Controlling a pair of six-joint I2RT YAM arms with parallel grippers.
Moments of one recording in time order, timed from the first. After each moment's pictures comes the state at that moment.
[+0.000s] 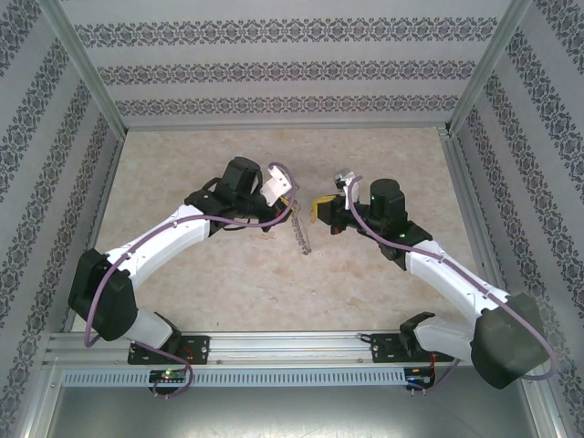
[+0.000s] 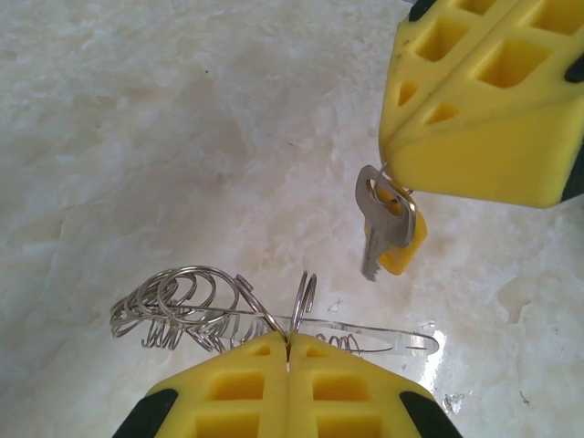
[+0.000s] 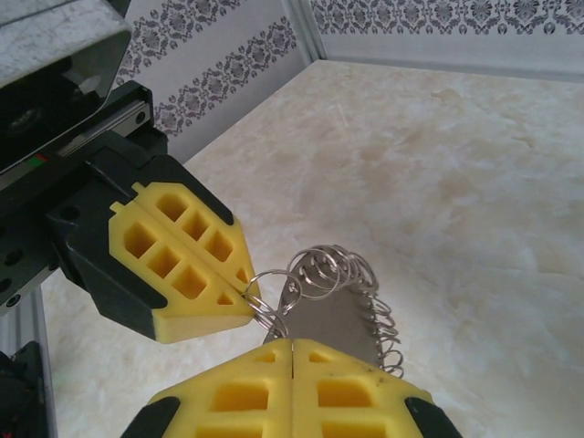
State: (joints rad) left arm -0.57 1.48 1.17 -0.39 0.45 0.20; right arm 0.43 1.16 0.71 0.11 -0.59 0.23
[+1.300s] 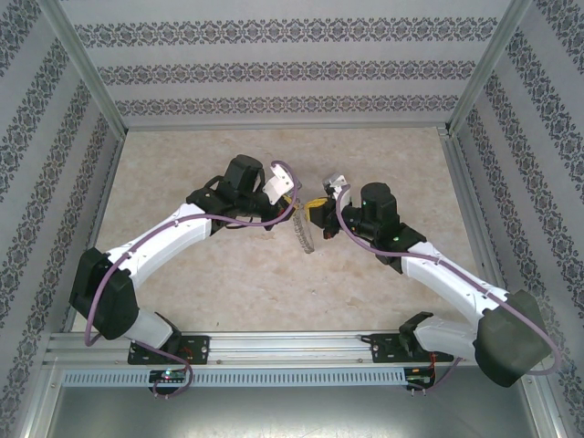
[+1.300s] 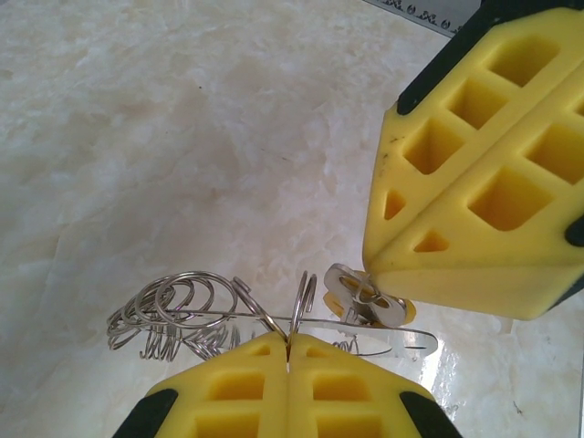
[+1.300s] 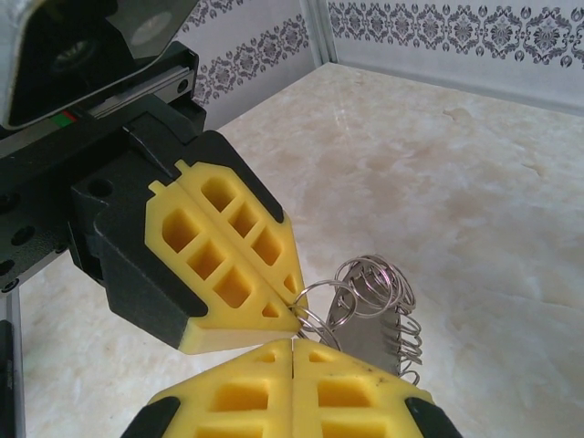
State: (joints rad) left arm -0.58 1.49 1.19 -0.39 0.46 0.20; right arm 0.53 1.16 0.71 0.13 -0.49 0.15
